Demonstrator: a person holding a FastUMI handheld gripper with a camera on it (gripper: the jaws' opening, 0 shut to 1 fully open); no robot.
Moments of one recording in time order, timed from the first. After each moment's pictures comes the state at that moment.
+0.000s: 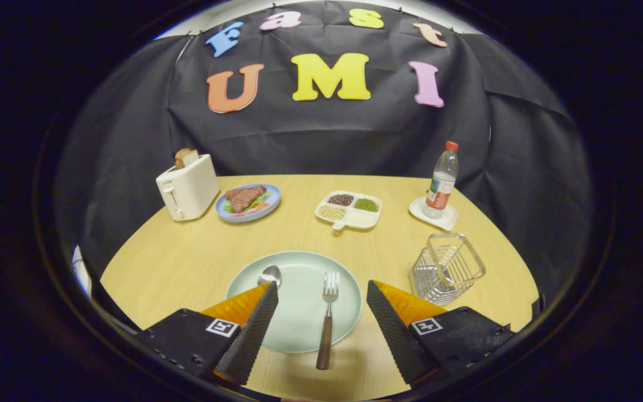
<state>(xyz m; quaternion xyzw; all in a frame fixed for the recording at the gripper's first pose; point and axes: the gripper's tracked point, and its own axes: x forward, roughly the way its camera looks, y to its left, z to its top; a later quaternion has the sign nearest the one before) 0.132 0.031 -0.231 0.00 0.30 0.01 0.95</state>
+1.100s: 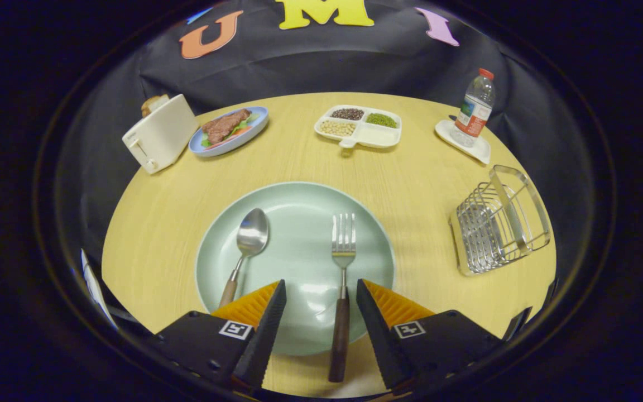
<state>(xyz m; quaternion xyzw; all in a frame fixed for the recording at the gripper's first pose) 0.145 0.036 -0.316 0.02 0.49 0.00 0.87</state>
